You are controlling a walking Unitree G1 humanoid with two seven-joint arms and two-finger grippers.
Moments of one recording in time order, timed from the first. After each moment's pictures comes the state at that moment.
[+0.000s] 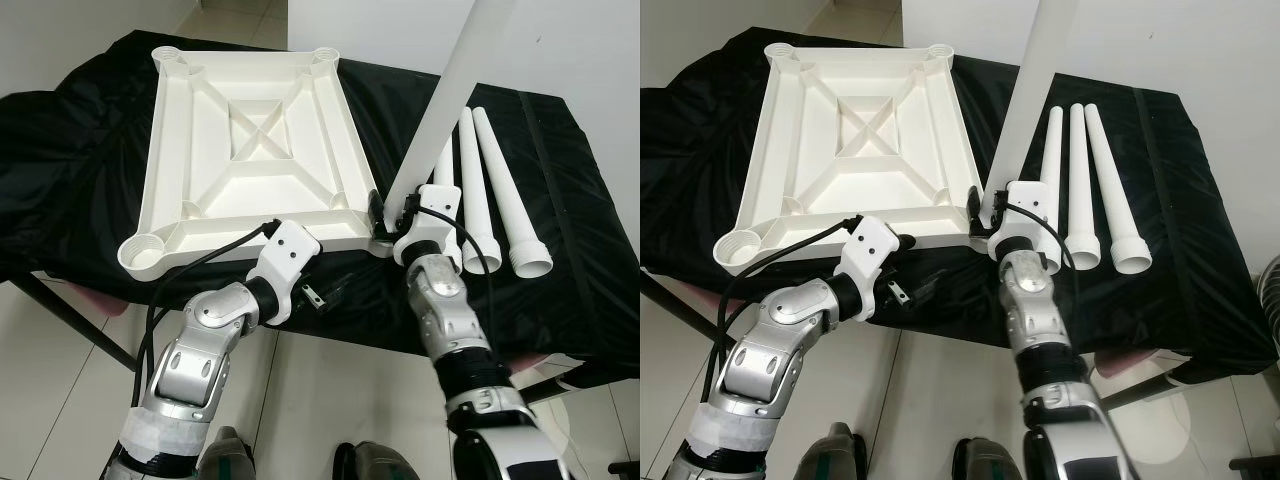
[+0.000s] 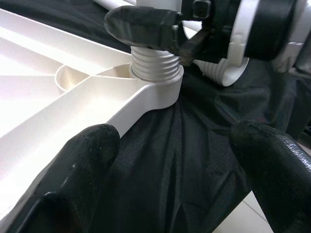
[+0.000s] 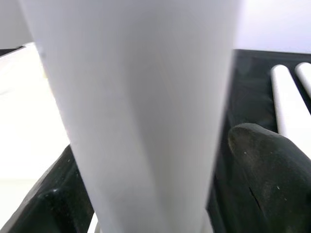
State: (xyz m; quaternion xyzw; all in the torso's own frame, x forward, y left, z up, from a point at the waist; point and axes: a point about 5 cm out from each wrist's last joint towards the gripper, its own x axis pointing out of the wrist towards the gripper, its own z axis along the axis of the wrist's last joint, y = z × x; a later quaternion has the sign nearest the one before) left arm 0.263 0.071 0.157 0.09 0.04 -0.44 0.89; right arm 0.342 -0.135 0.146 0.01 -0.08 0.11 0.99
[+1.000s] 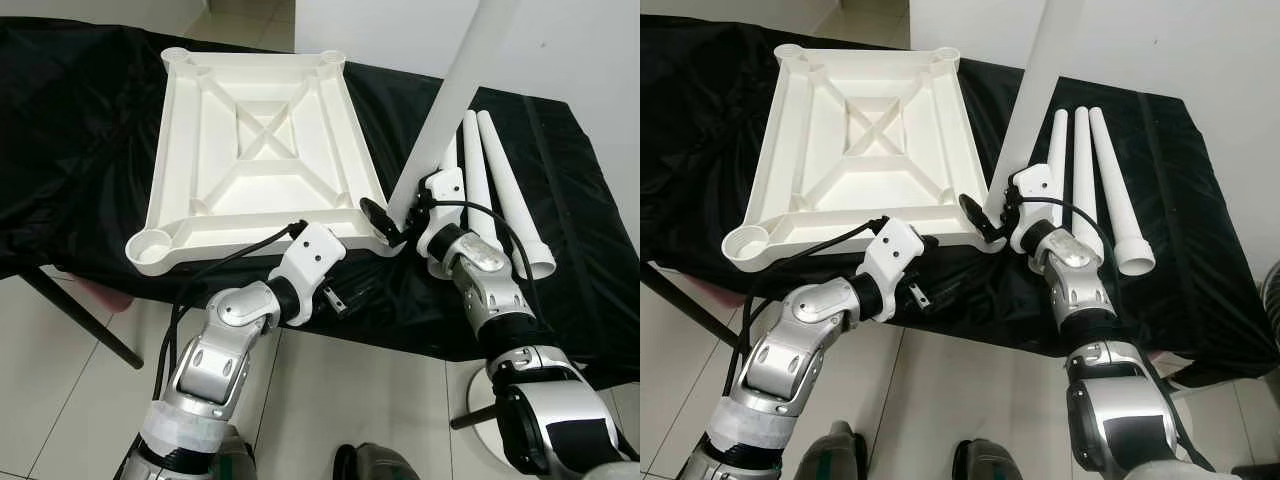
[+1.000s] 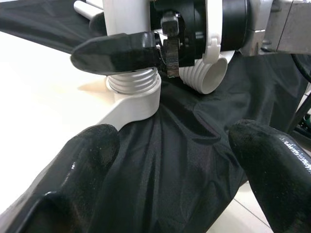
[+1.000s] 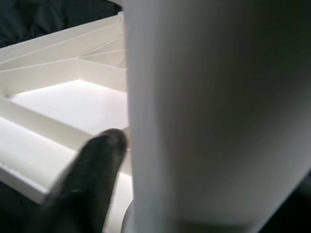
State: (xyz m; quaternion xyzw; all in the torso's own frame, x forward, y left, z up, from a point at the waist) left arm 0.262 0.051 0.159 0.10 0.02 -0.46 0.88; right arm 0.360 -0.155 0.146 -0.06 -0.04 0.29 0.95
